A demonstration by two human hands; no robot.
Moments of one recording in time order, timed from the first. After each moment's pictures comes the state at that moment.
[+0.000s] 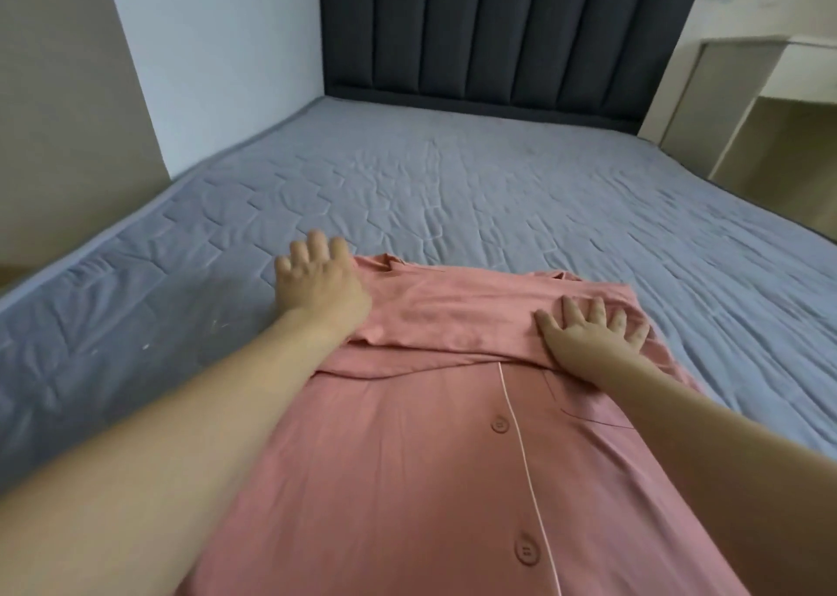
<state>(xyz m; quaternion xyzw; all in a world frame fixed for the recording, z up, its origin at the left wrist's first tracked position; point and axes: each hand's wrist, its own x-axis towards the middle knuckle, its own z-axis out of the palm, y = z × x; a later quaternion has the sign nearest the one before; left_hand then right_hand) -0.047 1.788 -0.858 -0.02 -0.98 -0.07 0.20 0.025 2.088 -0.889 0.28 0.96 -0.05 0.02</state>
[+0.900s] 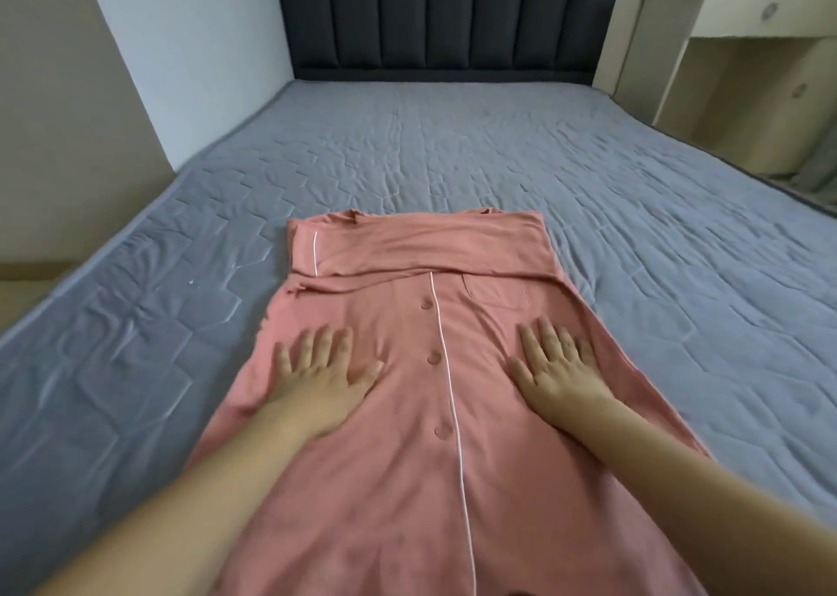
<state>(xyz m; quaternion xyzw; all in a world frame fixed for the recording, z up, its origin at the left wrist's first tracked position) 0.186 1.766 -0.906 -0.13 -0.99 -0.02 -0.11 0.268 2.067 -0.918 0.12 0.99 -0.02 0.04</state>
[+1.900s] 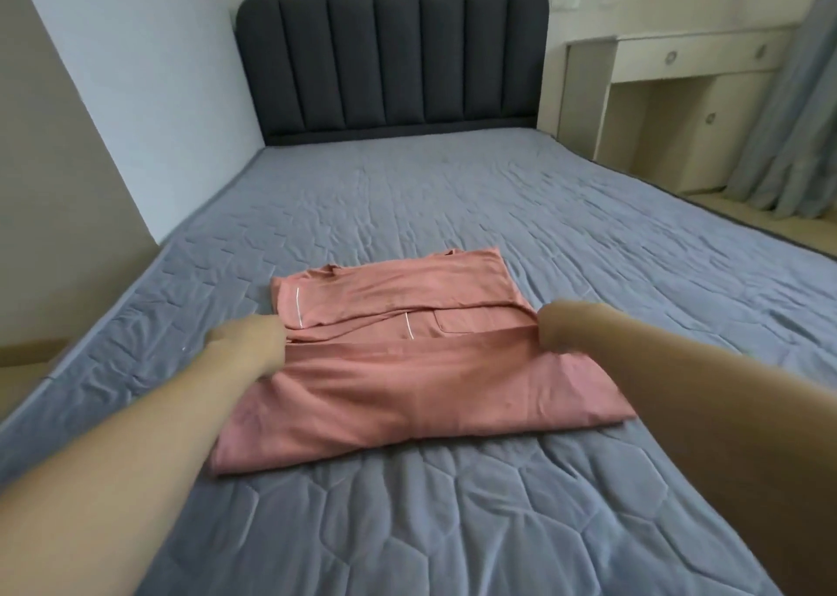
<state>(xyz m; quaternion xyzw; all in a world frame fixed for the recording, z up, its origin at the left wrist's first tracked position) 0.152 1.747 -0.768 -0.07 -0.98 0.18 -0.05 0.259 2.100 -0.785 0.19 0.96 0.11 0.17</state>
